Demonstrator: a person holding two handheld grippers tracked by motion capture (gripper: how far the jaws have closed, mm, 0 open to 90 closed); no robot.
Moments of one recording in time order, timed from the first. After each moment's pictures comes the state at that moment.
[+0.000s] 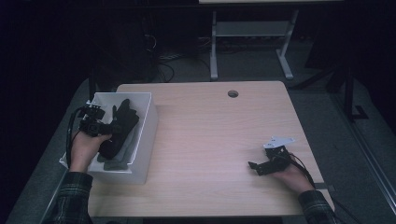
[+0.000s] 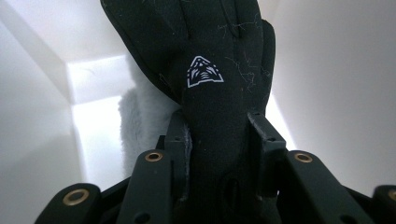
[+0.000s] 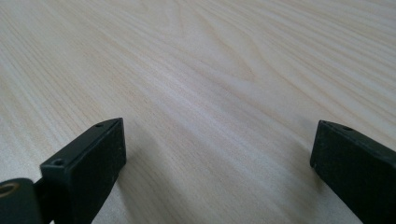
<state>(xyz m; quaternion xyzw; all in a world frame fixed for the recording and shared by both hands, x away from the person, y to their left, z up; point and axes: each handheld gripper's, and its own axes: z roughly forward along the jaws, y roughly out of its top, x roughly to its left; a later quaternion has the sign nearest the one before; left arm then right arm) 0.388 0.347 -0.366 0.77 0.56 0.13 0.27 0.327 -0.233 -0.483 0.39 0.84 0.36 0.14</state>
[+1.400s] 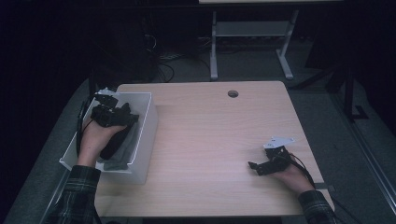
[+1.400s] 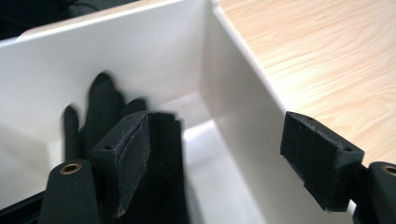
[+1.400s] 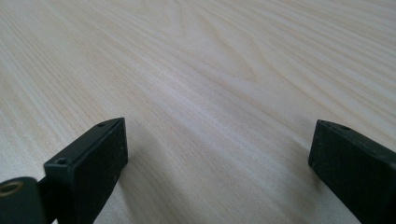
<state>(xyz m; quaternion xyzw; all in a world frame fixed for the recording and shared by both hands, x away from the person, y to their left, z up) 0.390 0.287 -0.317 0.80 0.48 0.18 0.33 0.326 -0.233 -0.483 0.38 0.84 0.36 0.14</state>
